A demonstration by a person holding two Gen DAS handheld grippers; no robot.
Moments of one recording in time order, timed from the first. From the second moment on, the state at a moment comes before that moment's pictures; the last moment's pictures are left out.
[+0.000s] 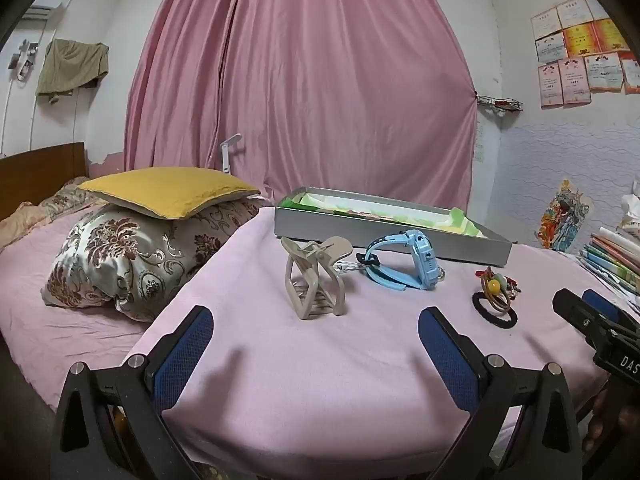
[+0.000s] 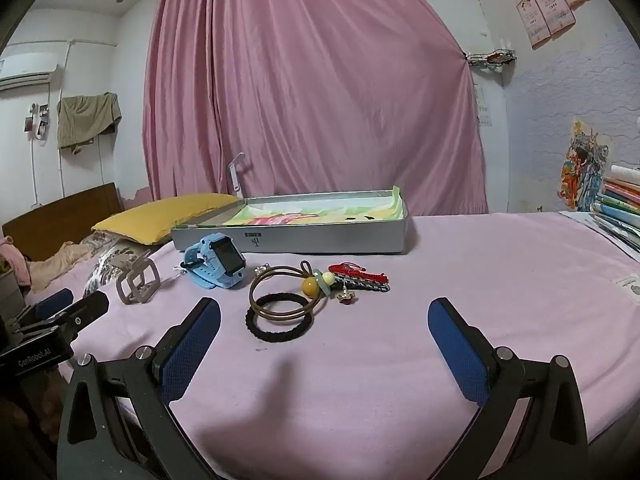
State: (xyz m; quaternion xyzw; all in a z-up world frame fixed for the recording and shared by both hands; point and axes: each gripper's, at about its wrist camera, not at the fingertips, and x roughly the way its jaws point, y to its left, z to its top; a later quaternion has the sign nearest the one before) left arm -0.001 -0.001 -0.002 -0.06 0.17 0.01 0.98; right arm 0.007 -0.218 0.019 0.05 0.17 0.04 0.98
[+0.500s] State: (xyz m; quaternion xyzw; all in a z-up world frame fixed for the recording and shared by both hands) left arm -0.002 -0.002 -0.003 -0.06 0.18 0.01 0.98; right arm 0.006 -0.219 0.020 0.05 0.17 0.04 0.98
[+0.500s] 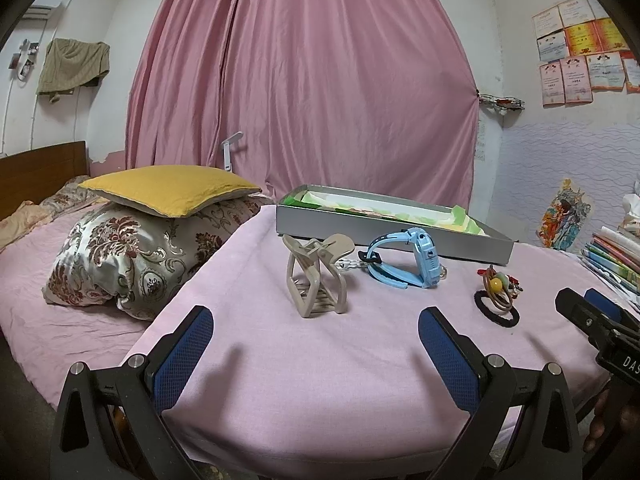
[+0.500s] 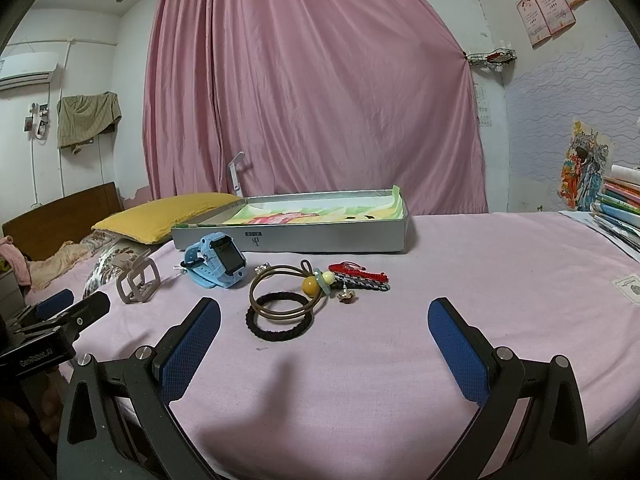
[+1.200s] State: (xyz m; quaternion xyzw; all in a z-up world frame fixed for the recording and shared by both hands) left arm 0.001 -0.001 -0.003 -0.06 0.18 0.01 0.98; right arm 0.004 -0.218 0.019 0.05 0.17 0.04 0.98
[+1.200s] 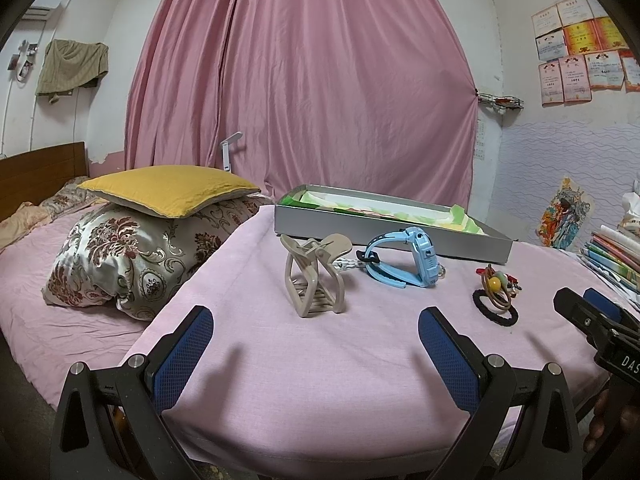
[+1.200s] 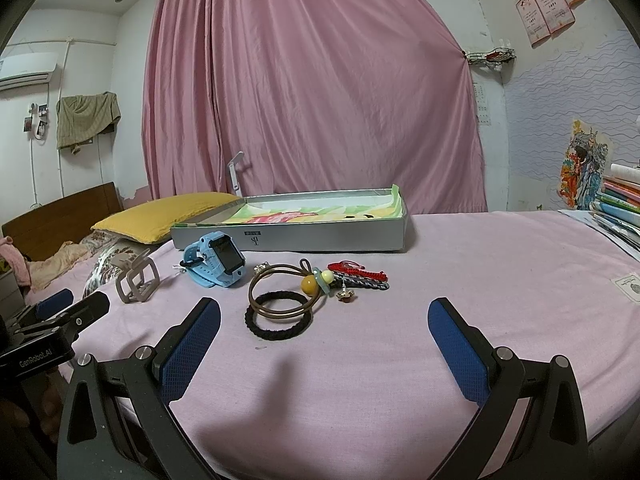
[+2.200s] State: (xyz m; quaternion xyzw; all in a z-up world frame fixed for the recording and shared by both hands) left arm 0.001 -0.002 -0.003 -0.06 0.18 0.01 0.98; right arm 0.003 -0.221 0.018 0.05 0.17 0.04 0.98
